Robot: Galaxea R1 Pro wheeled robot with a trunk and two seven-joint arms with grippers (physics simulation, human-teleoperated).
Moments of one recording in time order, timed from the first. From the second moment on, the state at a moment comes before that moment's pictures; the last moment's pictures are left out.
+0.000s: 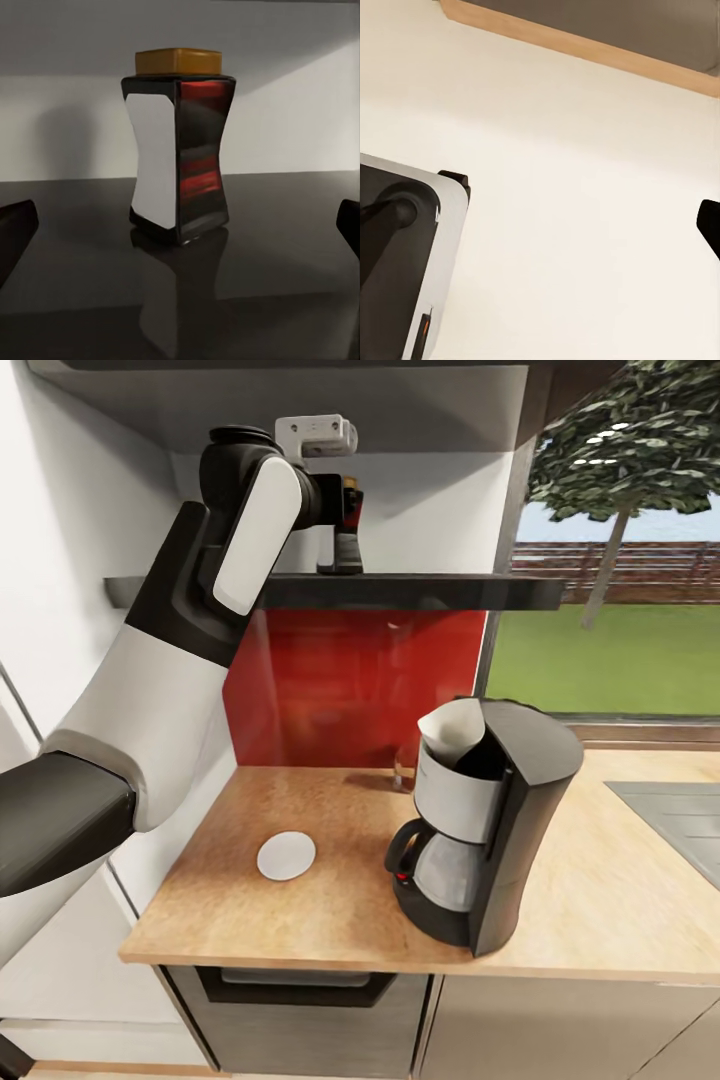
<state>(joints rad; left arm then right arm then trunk) -1.70 -0.17 -0.38 -1.05 0.58 0.85 0.55 -0.02 -0.33 -0.30 0.04 0.37 -0.67 0.24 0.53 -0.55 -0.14</state>
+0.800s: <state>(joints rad) -1.70 -0.17 -0.38 -1.06 0.58 0.84 0.52 0.00 -0.32 -0.30 0.05 0.36 -0.69 0.26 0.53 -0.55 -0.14</state>
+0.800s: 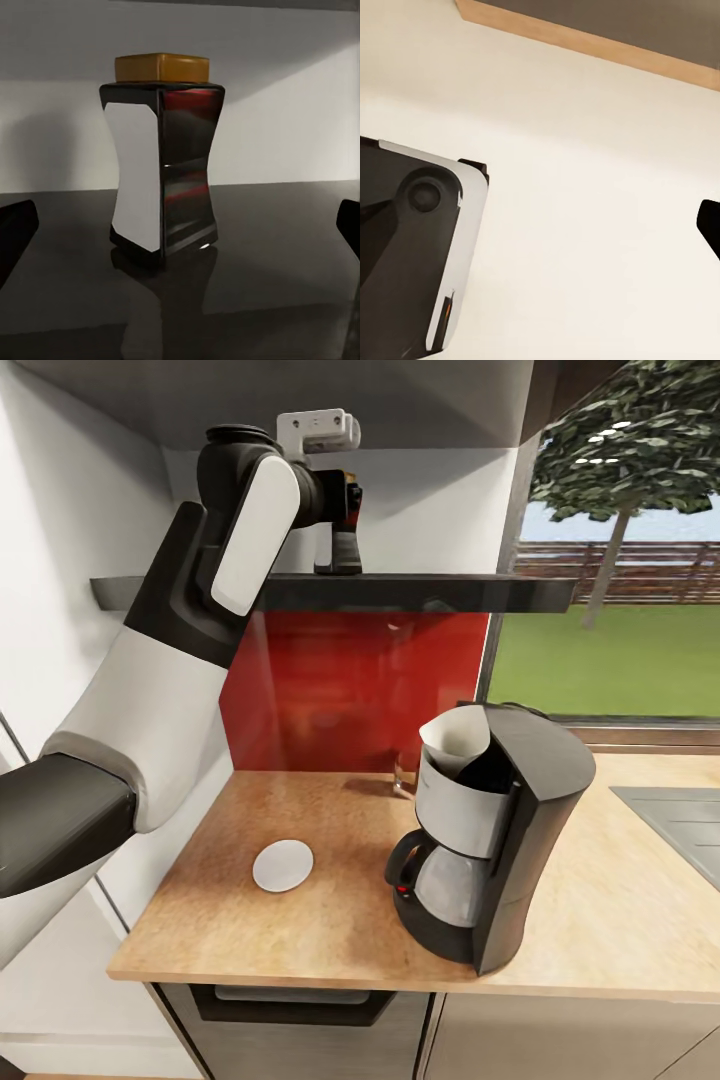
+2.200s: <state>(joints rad) -1.70 -0.17 -0.37 -1.11 0.59 0.83 0.55 0.01 -0.32 -0.30 0.05 0.38 -0.69 0.28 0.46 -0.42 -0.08</state>
